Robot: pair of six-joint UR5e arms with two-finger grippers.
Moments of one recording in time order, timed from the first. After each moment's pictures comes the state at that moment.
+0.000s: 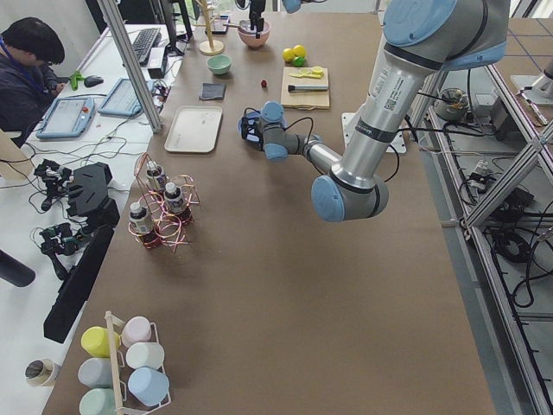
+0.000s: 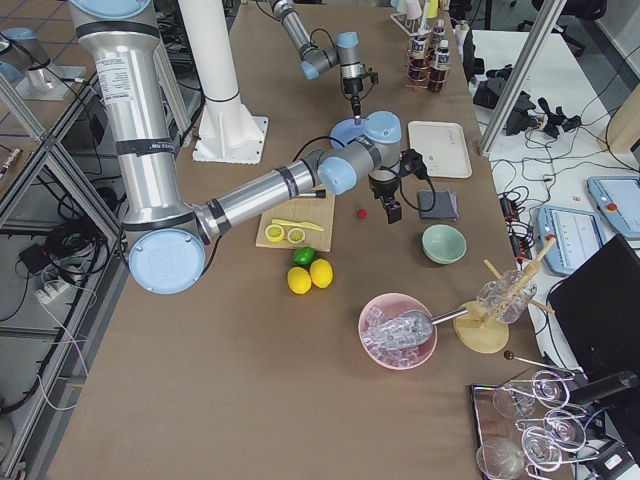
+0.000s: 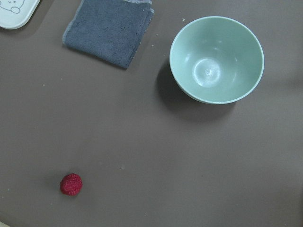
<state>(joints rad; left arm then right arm) -0.57 -2.12 -1.41 -2.43 -1.88 -1.42 1.14 -1.41 1.85 -1.39 2.22 0.33</state>
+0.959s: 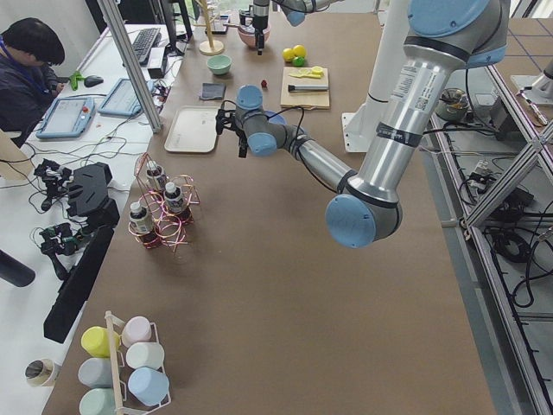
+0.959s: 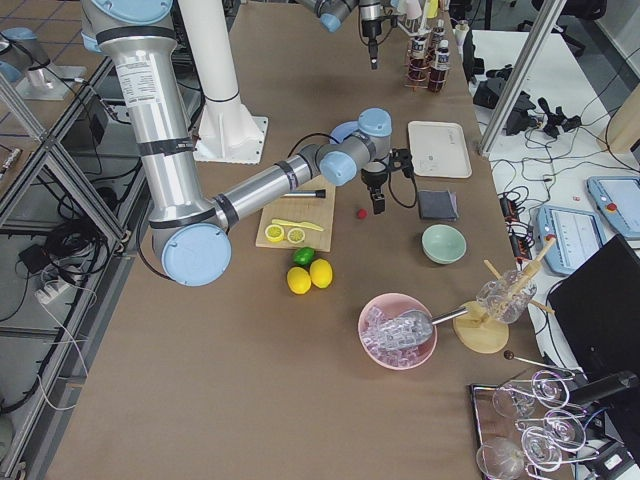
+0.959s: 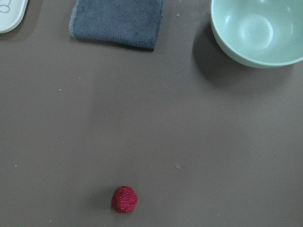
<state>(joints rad) -0.98 -1.91 -1.76 -2.03 -2.25 -1.00 0.95 -1.35 1.82 -1.37 2.13 0.70</state>
